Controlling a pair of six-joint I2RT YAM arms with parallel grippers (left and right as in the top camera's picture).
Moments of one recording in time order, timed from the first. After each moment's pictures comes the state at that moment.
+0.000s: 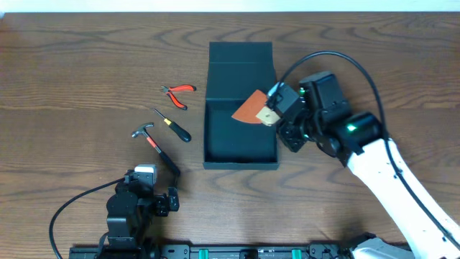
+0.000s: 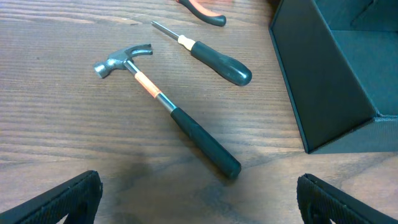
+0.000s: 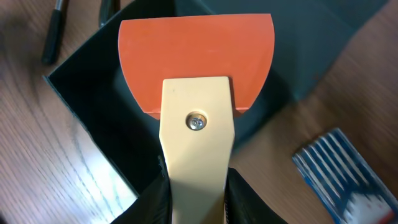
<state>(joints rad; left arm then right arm) -0.05 0.05 0.17 -0.73 0.09 -0.03 0.47 1.39 1.16 -0.77 -0.24 -0.27</state>
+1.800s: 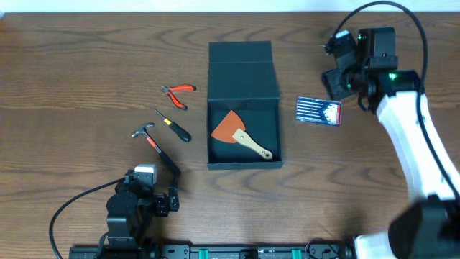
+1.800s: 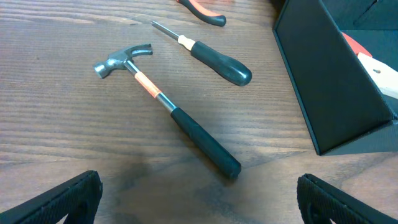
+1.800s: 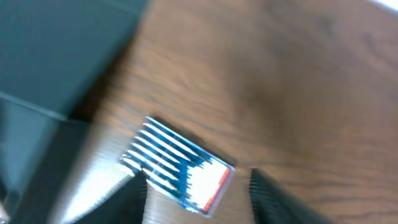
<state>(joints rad) -0.05 0.05 0.17 -0.73 0.09 -0.03 0.05 1.67 1.38 -0.72 -0.08 -0.31</state>
